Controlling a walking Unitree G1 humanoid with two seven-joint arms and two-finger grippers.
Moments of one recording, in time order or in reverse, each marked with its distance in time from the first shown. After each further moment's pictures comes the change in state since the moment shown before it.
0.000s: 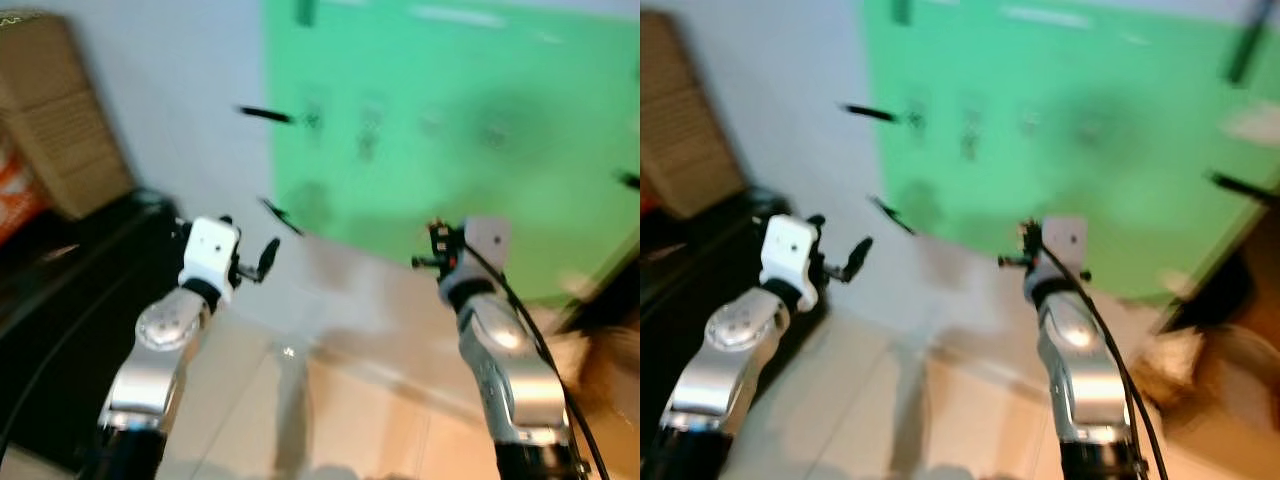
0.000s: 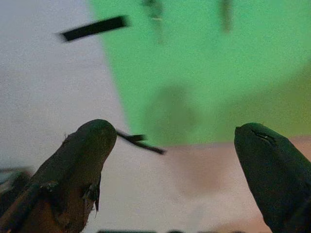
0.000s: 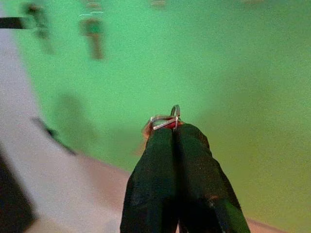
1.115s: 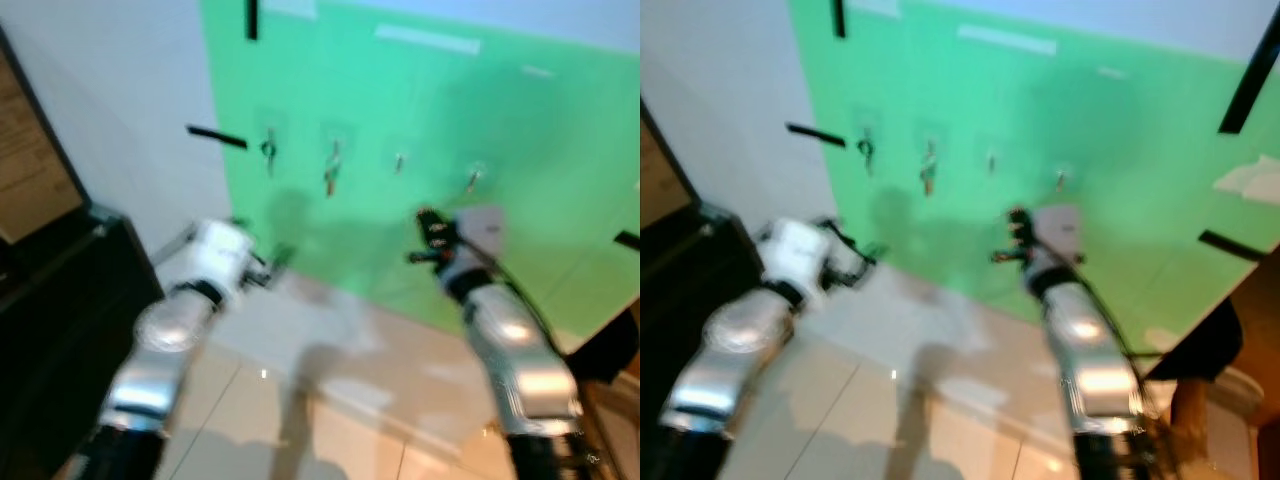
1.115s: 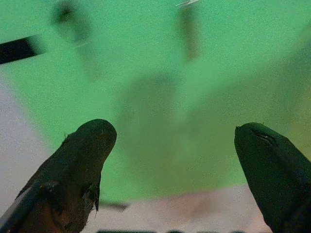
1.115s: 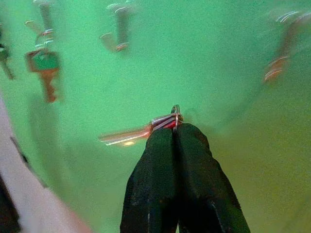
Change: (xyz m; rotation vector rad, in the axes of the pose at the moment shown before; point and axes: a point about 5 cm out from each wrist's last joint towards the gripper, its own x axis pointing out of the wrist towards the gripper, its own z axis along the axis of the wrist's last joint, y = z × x) left arm 0.001 -0.020 0.001 0.037 -0.019 -0.150; right arm 0.005 -0.001 0.013 -0.046 -0.061 0.177
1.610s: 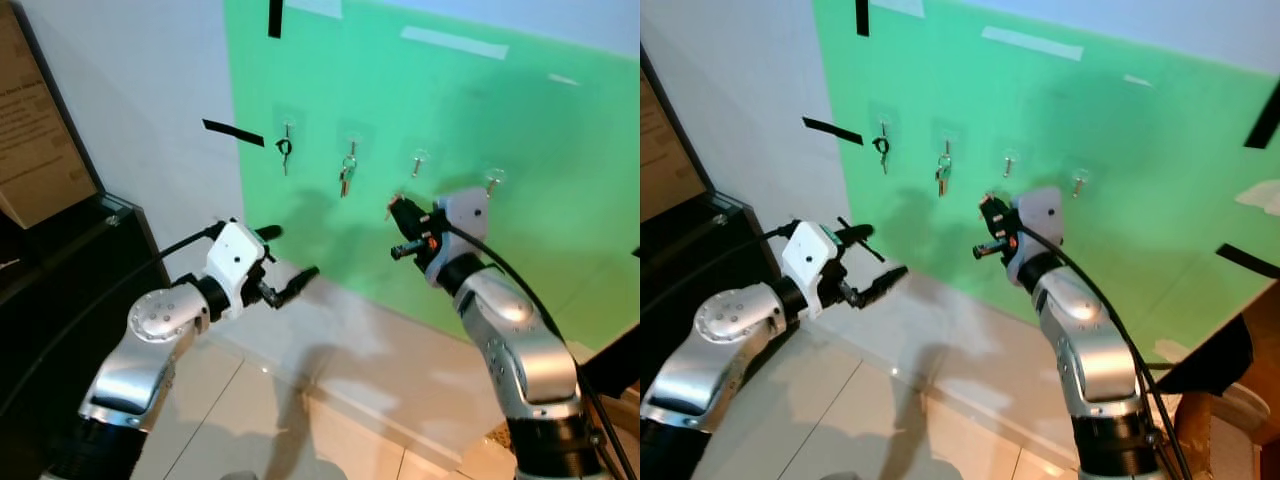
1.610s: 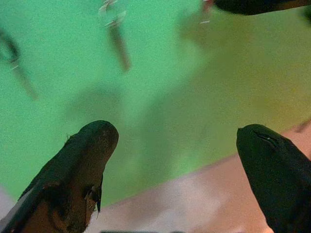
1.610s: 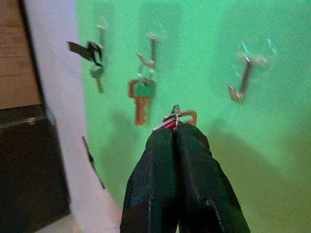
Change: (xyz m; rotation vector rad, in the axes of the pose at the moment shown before) left arm -0.010 -0.001 0.018 0.037 -0.016 -0.339; right arm 0.011 0.019 0.021 -0.005 -0.017 0.220
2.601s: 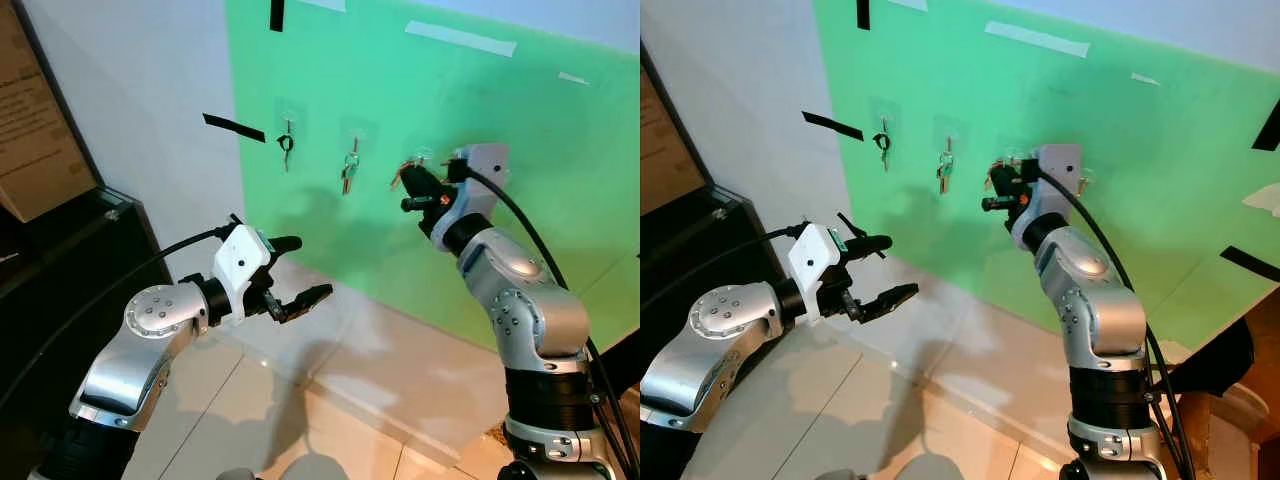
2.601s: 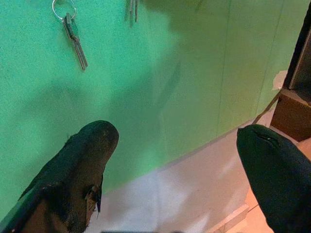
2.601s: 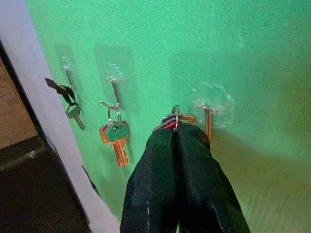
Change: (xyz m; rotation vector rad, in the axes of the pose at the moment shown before) left arm -0.002 -0.008 0.007 -0.032 0.010 -0.135; right arm 0.018 -0.018 0.029 0.194 -0.002 -0.109
